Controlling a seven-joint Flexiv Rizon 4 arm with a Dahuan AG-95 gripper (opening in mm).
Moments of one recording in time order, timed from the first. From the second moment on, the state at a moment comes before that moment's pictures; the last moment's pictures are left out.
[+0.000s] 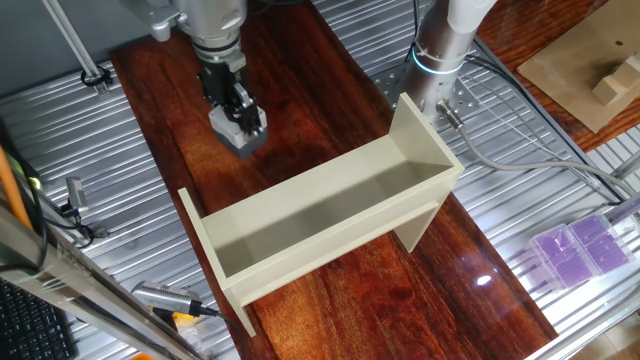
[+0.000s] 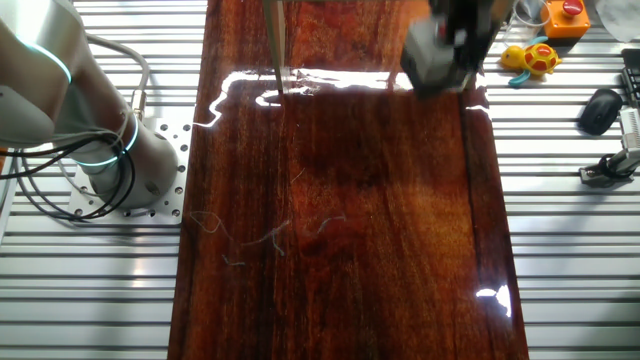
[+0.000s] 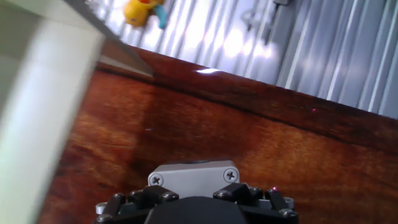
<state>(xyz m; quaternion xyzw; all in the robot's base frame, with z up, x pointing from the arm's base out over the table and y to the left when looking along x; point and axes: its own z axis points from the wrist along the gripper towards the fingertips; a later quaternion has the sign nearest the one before) 0.534 0.035 0.268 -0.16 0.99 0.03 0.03</state>
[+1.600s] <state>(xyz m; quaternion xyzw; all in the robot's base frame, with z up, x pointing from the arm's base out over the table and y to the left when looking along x) 0.537 0.013 0.187 -0.18 0.98 0.01 0.03</state>
